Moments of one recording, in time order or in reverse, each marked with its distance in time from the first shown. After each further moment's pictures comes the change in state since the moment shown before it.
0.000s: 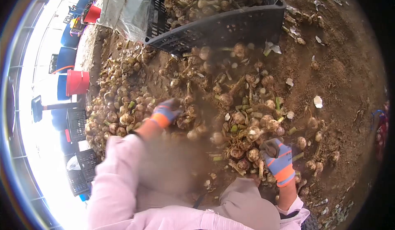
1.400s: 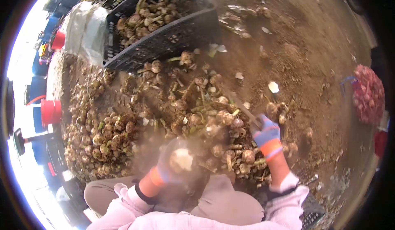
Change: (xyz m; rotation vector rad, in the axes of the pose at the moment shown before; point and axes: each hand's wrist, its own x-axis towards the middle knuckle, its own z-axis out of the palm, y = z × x) left_hand -0.129 0.181 0.021 -1.134 0.004 0.723; right_hand 0.016 0.005 -0.068 -0.587 0.293 0.064
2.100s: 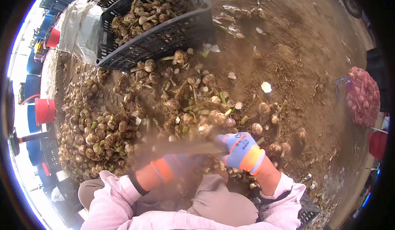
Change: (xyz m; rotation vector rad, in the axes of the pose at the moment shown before) left_hand 0.015 -0.014 0.017 0.699 -0.552 0.026; right_hand -0.031 -0.068 -0.022 -0.069 -0.473 -0.516
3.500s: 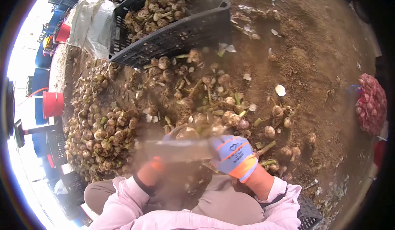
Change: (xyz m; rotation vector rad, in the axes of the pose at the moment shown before) left_hand -0.033 -0.081 0.022 -1.449 0.455 -0.151; right_hand 0.019 -0.030 0.028 -0.111 0.097 -0.076
